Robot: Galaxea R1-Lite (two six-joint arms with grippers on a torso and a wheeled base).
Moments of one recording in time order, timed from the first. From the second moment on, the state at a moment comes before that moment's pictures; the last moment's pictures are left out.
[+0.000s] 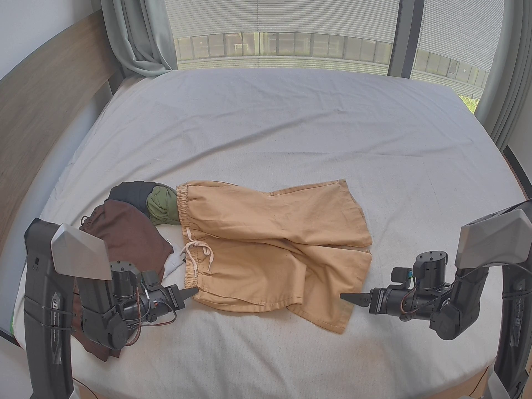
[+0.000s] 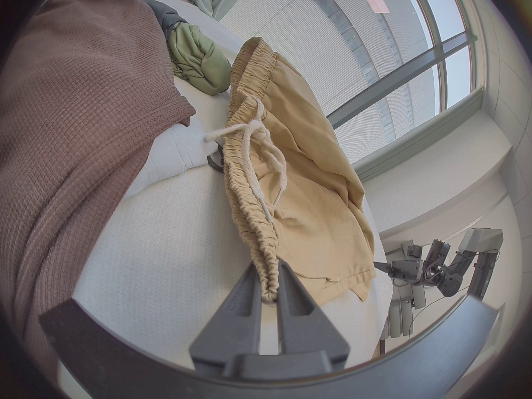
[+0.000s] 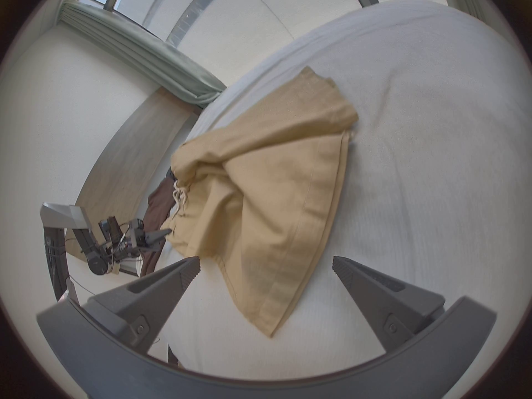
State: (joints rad) left arm -0.12 2.53 -0.51 -1.54 -0.52 -0.52; right arm 0.29 2.36 -0.41 -1.35 0.42 0.43
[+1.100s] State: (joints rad) left arm -0.12 2.53 -0.51 -1.54 -0.52 -0.56; right arm 0.37 2.54 -0.36 -1.54 0.49 0.44
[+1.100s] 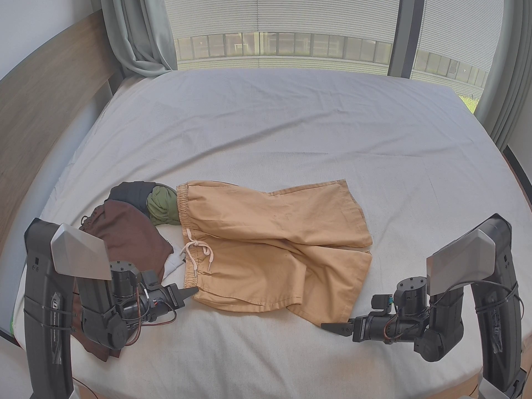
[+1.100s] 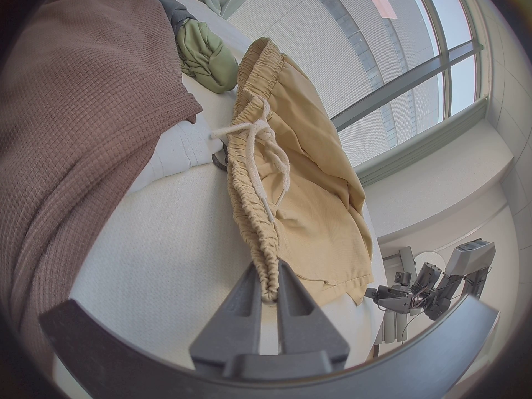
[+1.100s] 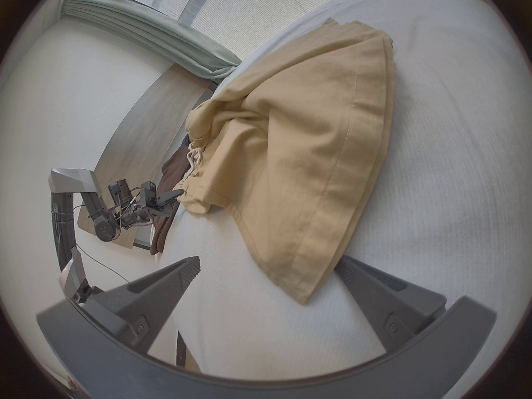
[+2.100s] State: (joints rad) left arm -0.08 2.51 -0.52 -1.54 -0.56 -0.59; right arm 0.35 2.46 -0.31 -1.43 0.49 0.44
